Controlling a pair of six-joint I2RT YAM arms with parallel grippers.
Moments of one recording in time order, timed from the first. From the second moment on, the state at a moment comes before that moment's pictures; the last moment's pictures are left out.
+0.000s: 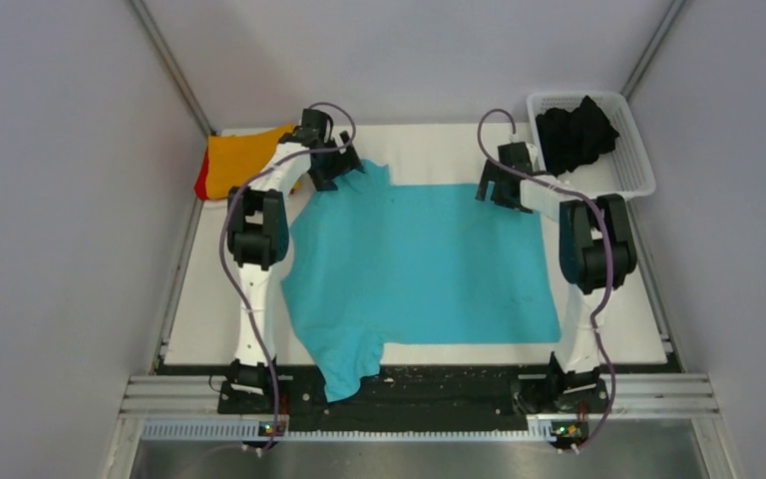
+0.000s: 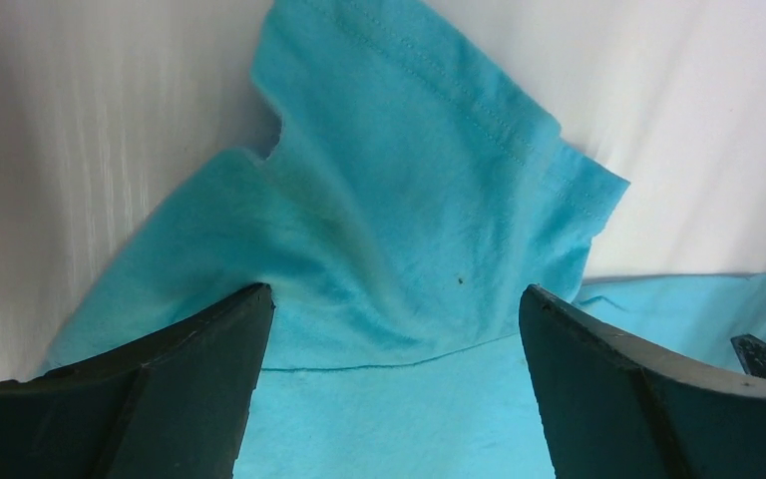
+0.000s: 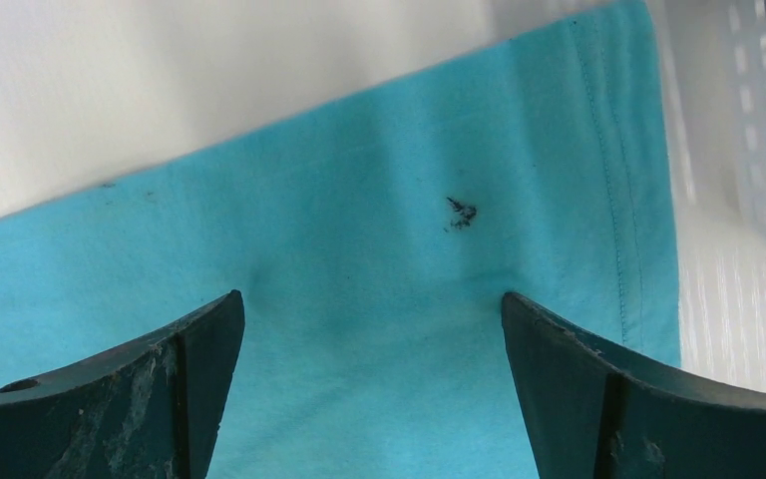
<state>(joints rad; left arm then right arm) -0.17 2.38 2.04 -0.63 0.19 -0.60 0.18 1.99 1.33 -0.24 0.23 0.40</state>
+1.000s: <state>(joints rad) -0.12 2.21 1.98 -0.59 0.21 -0.58 0.21 2.05 1.61 -0.36 0.13 0.30</state>
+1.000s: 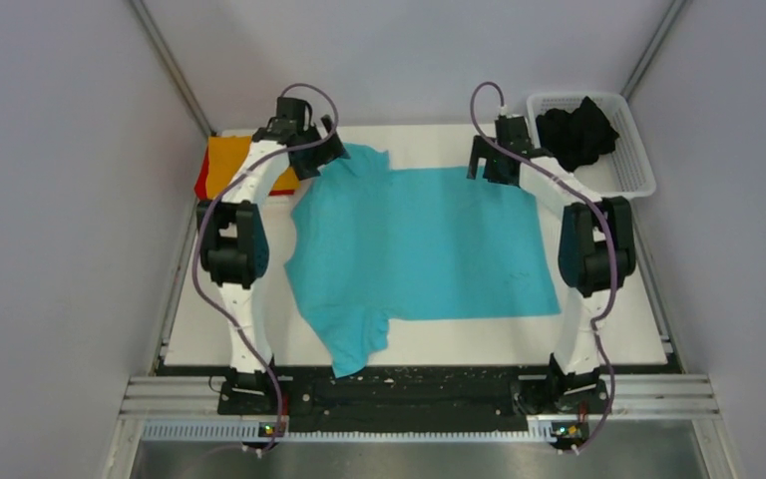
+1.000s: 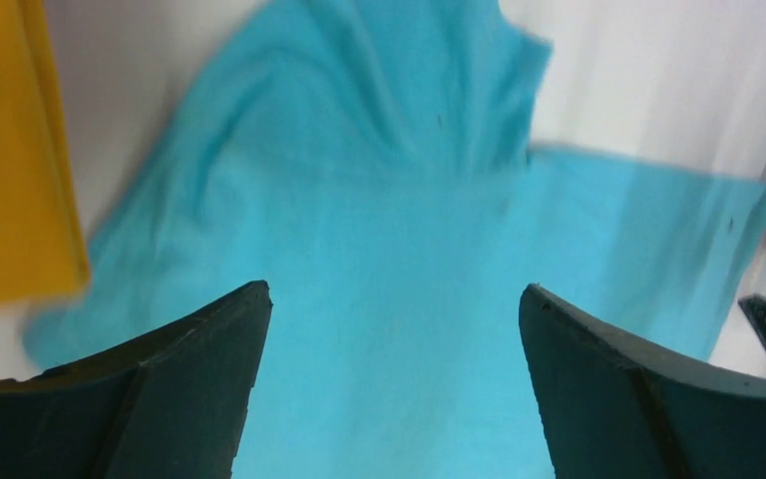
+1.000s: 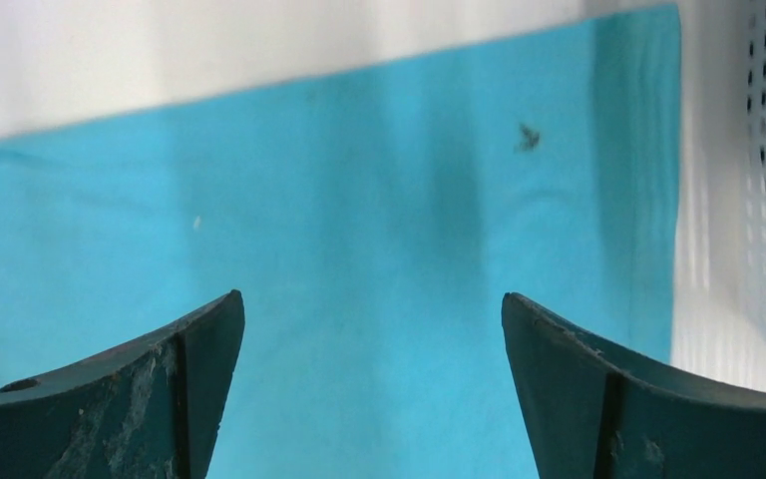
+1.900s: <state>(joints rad) -0.92 1.07 0.63 -0.86 -0.04 -1.12 0.25 1.50 1.05 -0.28 0.18 0.46</state>
